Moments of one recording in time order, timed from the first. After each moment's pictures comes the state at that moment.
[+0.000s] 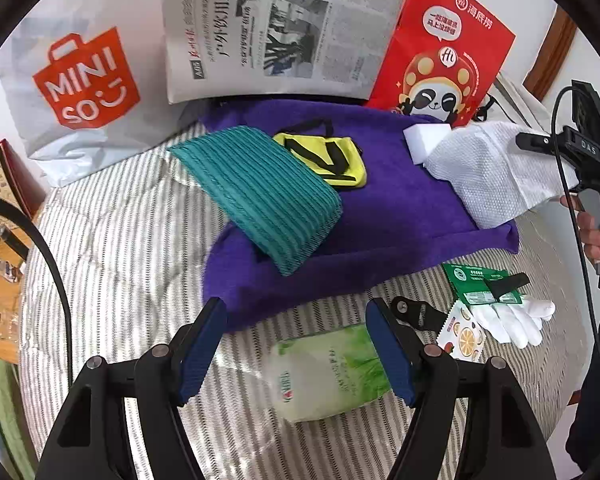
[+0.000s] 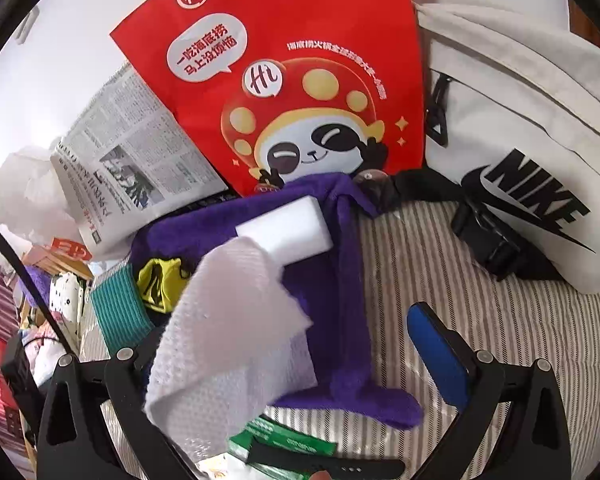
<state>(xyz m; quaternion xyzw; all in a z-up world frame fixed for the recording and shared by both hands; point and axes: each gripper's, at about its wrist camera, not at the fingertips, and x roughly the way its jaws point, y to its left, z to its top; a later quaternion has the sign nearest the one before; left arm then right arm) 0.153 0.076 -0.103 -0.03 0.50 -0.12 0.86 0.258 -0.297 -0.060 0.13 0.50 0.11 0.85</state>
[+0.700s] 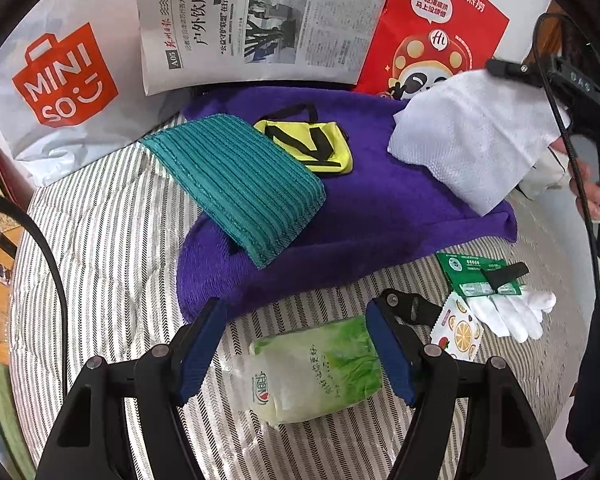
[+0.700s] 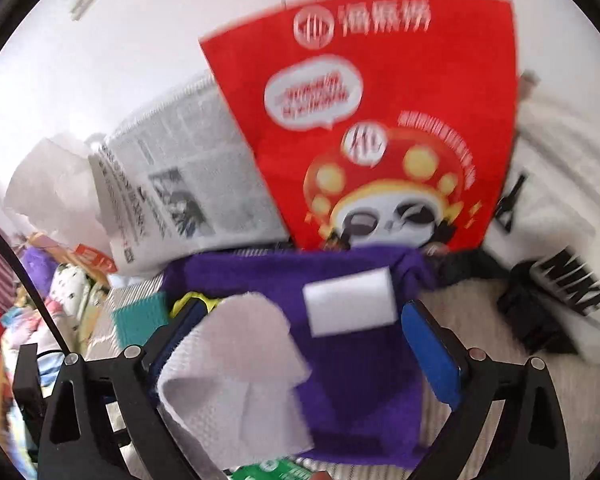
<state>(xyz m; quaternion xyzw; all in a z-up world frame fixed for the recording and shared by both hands) 0.153 0.063 -0.112 -0.02 0.51 -0.13 0.85 0.275 -0.240 -0.022 0.08 0.41 0.15 0.90</state>
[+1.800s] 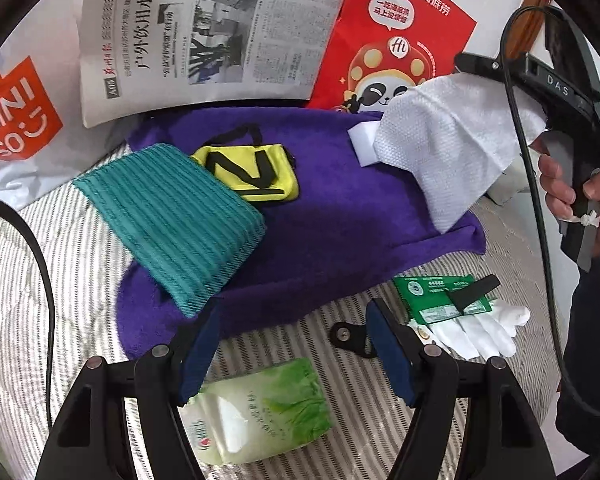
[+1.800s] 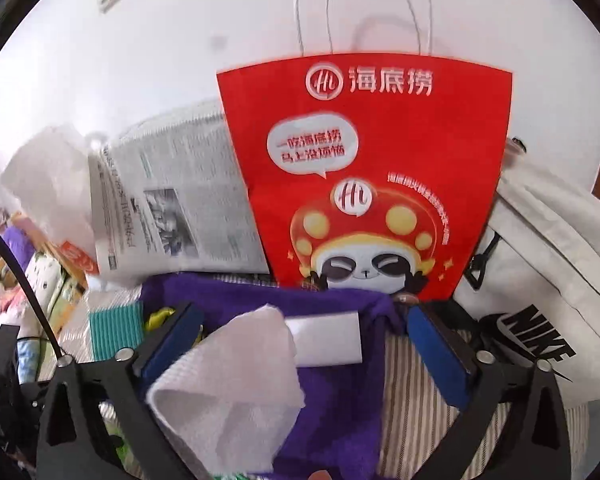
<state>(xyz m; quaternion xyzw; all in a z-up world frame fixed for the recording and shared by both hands) 0.175 0.045 -0.100 -0.04 0.49 -0.19 0.85 0.275 -0.239 -0.011 0.02 0.36 0.14 0.92</state>
